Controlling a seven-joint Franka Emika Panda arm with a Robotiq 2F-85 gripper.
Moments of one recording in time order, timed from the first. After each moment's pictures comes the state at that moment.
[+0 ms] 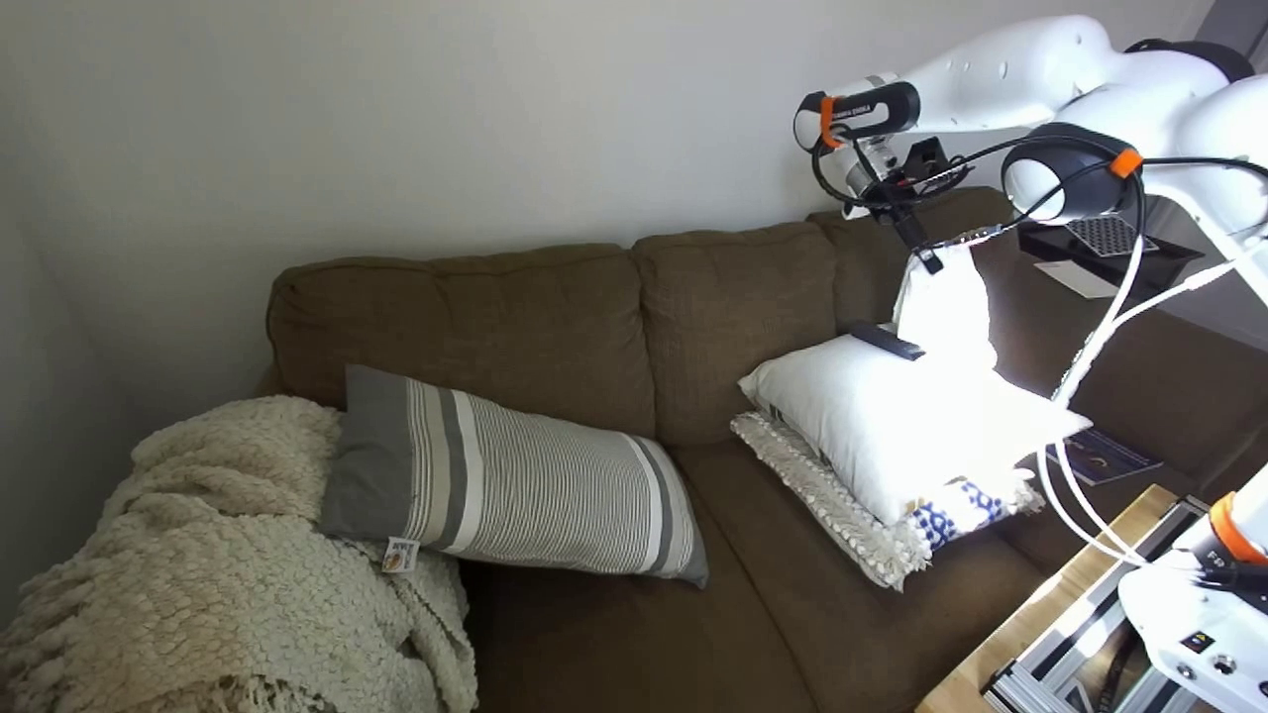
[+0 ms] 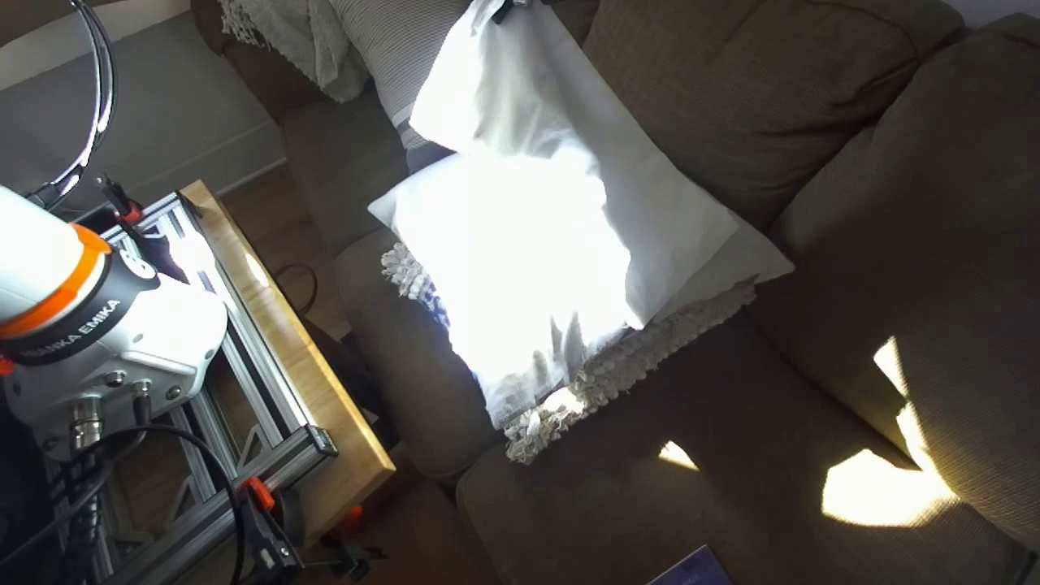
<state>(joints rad) 0.20 0.94 -0.65 -1.04 0.22 0.83 -0.93</state>
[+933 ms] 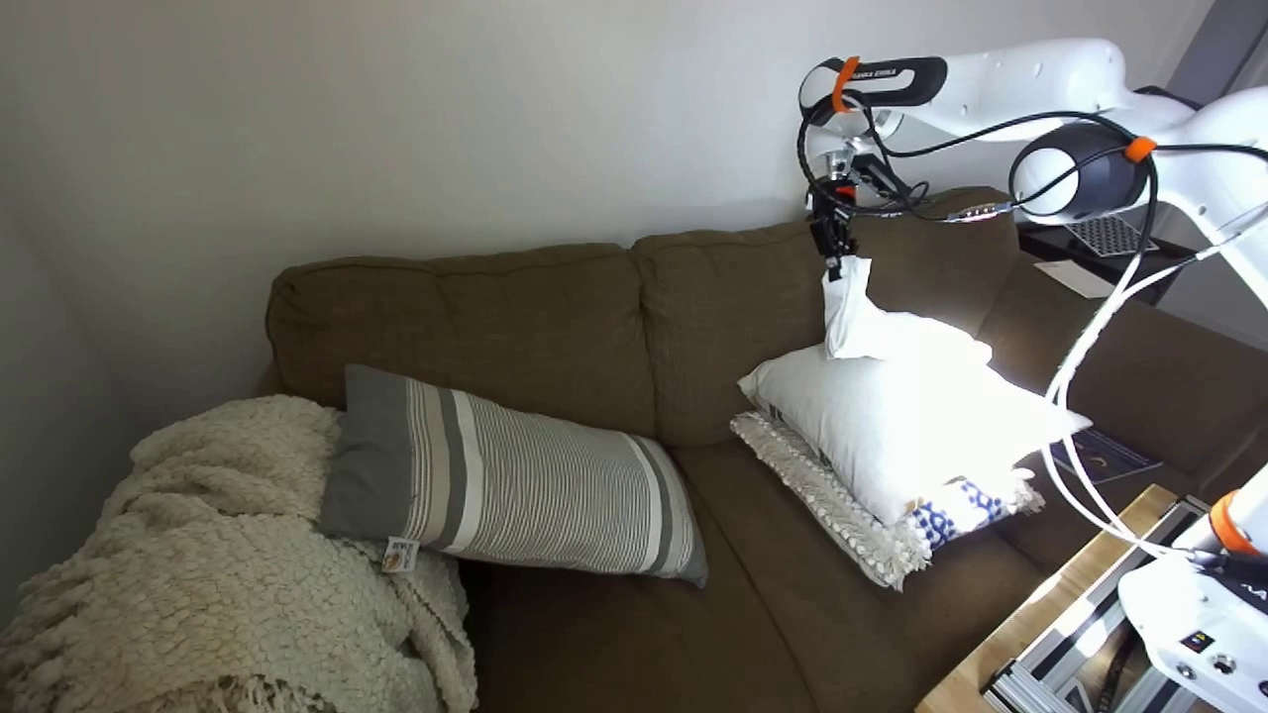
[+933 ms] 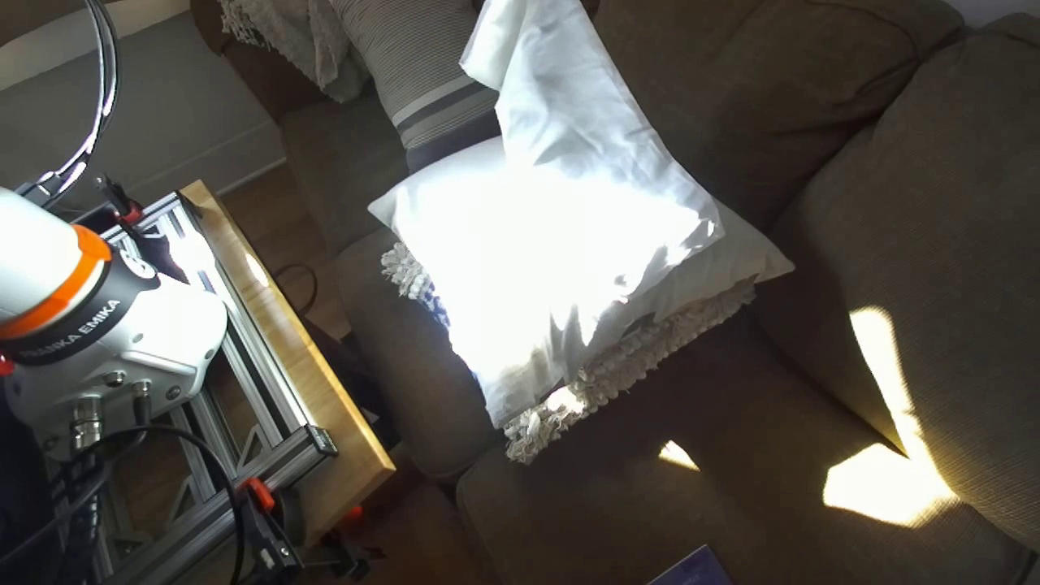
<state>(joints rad) -0.08 1.01 -0.19 -0.81 0.44 1.03 -0.31</state>
